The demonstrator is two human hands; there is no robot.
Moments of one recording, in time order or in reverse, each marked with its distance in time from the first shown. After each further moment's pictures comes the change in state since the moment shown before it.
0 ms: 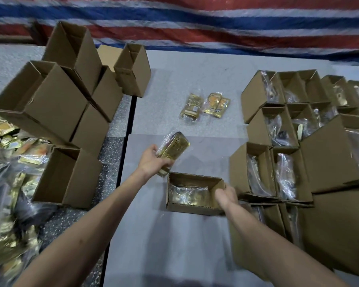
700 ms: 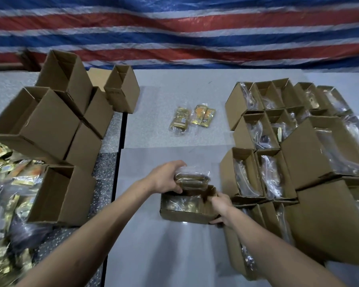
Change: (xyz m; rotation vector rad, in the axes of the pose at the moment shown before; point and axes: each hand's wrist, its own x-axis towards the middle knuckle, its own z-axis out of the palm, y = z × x) left_hand -0.028 0.038 0.032 0.861 -0.405 0.443; right_hand -0.015 0.009 -0.019 0.206 -0.176 0.062
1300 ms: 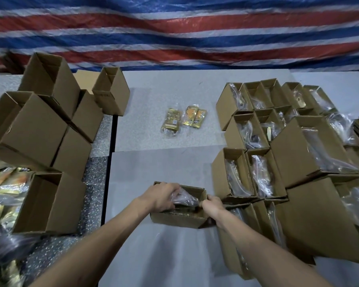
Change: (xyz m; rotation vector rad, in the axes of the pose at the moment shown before) left_hand -0.002 -0.006 0.045 0.263 -0.130 0.004; right_hand 0.001 0.004 0.002 -0.106 0.027 -0.070
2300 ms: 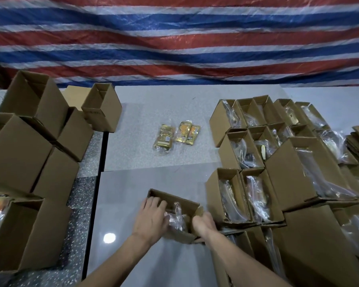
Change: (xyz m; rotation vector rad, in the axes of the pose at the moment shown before) left_hand 0.010 0.003 0.029 0.177 0.520 -0.082; right_hand 0.006 -0.034 0.005 -0.033 0.091 0.066
